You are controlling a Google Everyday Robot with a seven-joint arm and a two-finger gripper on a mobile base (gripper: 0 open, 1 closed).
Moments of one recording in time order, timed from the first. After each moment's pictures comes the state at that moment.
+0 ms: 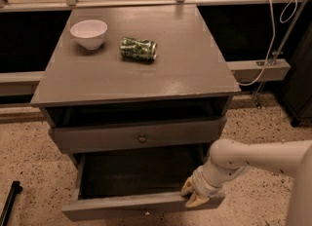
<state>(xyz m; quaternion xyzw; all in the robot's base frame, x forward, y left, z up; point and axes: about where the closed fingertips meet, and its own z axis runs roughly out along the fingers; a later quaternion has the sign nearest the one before) 0.421 -0.122 0.445 -0.77 0.59 0.18 0.13</state>
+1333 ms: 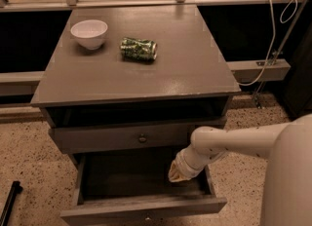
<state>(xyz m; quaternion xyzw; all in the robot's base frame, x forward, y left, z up) 0.492 -0.073 0.458 -0.80 0.56 0.11 0.17</state>
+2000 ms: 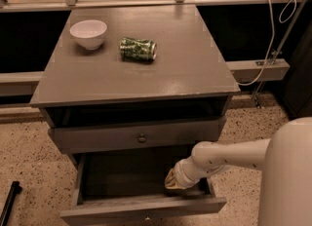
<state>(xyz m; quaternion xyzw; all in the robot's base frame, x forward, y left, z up) 0.490 -0.058 0.403 -0.75 0.61 0.14 0.21</state>
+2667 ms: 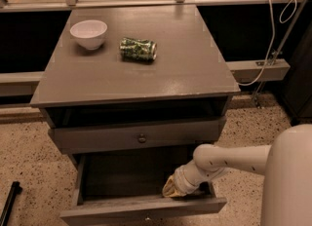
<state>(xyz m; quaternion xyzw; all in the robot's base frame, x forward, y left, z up) 0.462 -0.046 0.384 -0.75 0.60 0.22 0.20</state>
